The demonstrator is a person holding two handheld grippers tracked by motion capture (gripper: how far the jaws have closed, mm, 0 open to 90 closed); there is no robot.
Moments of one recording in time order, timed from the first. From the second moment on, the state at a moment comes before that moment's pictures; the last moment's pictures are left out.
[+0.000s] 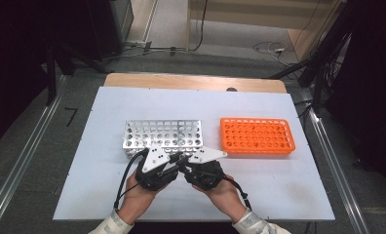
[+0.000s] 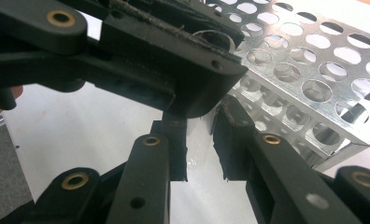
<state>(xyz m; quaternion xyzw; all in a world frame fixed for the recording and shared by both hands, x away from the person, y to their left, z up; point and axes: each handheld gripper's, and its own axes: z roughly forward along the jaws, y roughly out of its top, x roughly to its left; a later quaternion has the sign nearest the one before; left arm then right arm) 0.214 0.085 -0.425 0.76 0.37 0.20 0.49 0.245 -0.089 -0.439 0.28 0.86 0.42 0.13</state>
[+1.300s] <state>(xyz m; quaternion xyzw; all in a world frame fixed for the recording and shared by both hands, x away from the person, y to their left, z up) 0.237 0.123 -0.396 0.70 0.43 0.24 0.52 0.259 -0.127 -0.436 0.31 0.84 0.42 0.14</state>
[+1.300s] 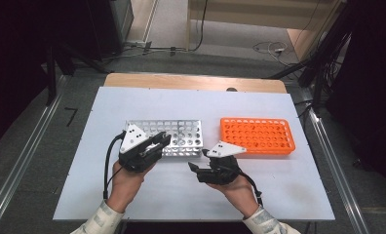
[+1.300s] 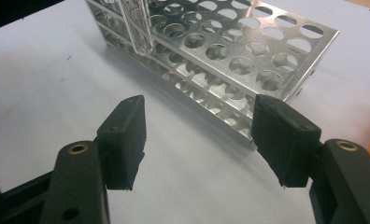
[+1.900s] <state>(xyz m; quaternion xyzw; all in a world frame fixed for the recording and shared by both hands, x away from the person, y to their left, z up) 0.259 0.140 -0.399 0.69 0.46 0.28 0.49 0.260 -0.136 -0.433 0.33 0.83 0.42 0.14</state>
